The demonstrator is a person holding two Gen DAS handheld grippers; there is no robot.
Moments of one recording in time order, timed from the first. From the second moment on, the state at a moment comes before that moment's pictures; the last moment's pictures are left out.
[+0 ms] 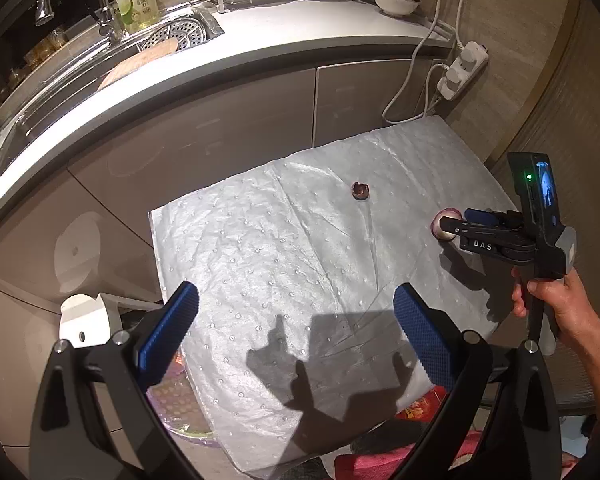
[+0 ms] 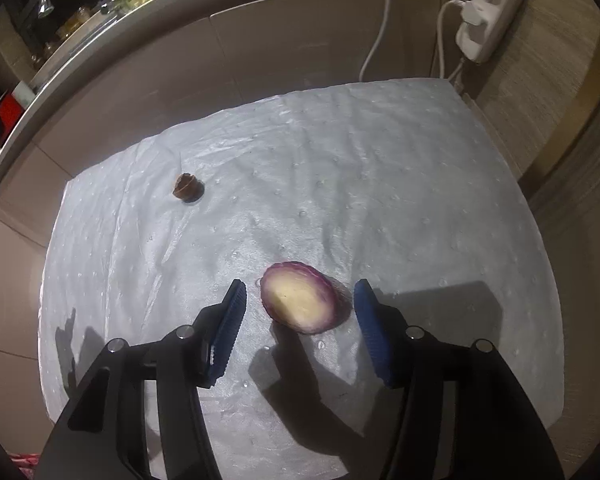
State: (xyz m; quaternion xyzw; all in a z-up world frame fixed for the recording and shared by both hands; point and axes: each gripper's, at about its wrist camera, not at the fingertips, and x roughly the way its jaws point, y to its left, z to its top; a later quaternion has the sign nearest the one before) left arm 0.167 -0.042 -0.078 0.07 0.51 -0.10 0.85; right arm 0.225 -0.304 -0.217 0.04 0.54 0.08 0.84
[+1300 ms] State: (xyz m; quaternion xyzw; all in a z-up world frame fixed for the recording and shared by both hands) left arm 0.269 -0.122 -0.148 0.10 0.54 -0.16 0.82; right arm 0.216 -0.325 -0.216 0.05 0.53 0.15 0.83
